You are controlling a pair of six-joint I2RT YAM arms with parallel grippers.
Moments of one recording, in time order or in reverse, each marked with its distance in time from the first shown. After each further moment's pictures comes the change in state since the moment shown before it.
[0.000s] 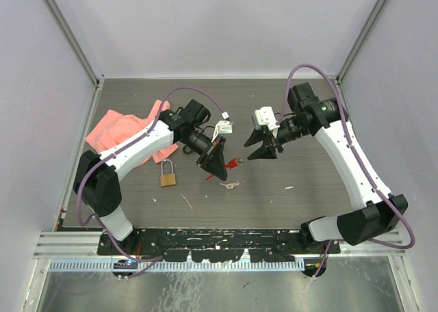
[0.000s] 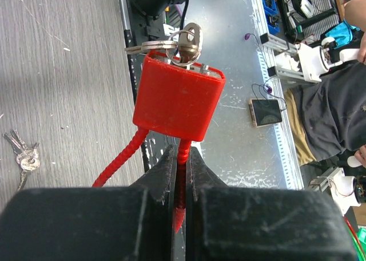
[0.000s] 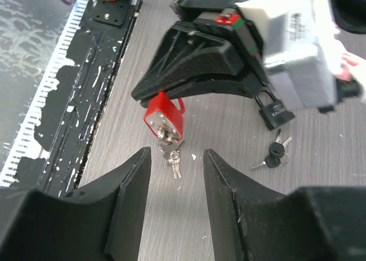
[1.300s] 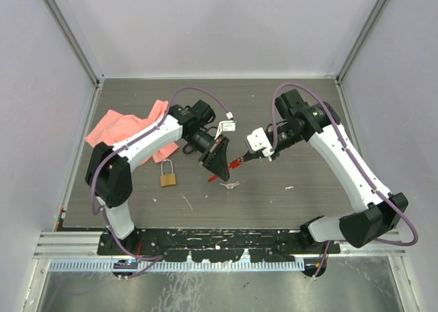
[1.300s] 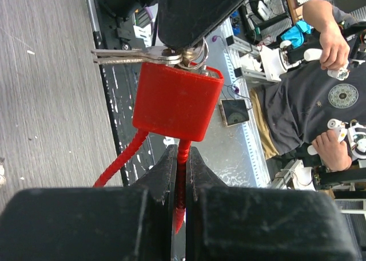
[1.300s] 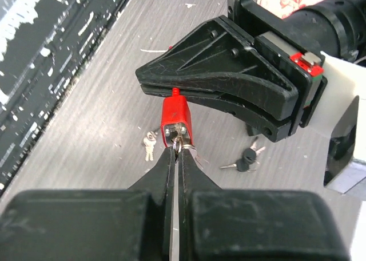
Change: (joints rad) left arm 0.002 0.106 0.096 -0.158 0.095 0.077; right arm 0.132 -0.011 -0.048 -0.016 0.138 -0.265
